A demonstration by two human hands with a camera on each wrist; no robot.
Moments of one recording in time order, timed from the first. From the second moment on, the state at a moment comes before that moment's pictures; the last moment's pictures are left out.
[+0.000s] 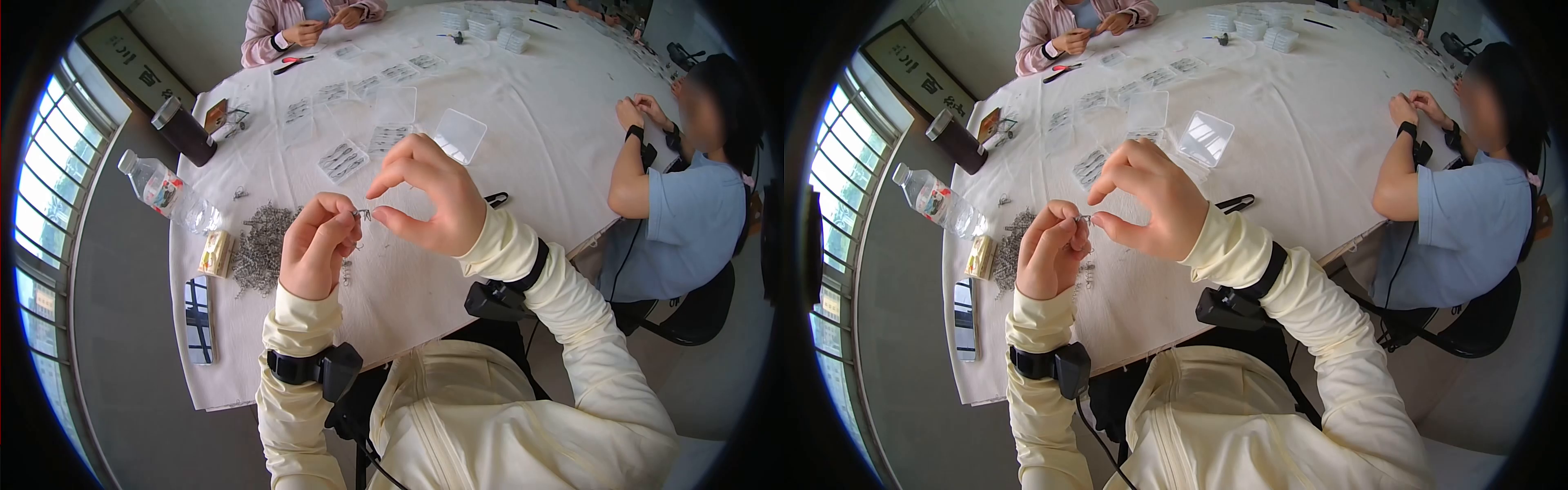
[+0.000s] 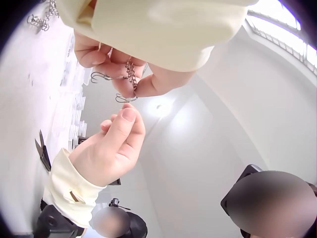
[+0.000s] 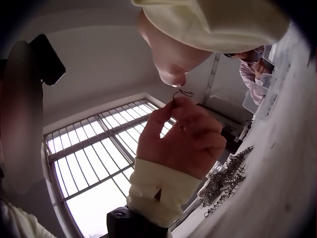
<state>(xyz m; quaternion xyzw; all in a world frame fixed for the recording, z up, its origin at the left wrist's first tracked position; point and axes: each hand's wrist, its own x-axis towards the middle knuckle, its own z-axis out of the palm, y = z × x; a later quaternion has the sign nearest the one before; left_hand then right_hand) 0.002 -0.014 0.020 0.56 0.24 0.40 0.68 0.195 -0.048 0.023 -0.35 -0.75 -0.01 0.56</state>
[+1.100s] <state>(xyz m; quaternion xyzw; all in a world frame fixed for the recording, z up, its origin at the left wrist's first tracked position) 0.005 -0.017 0.018 0.64 0.24 0.40 0.62 0.201 -0.045 0.019 -0.35 -0.75 0.19 0.53</state>
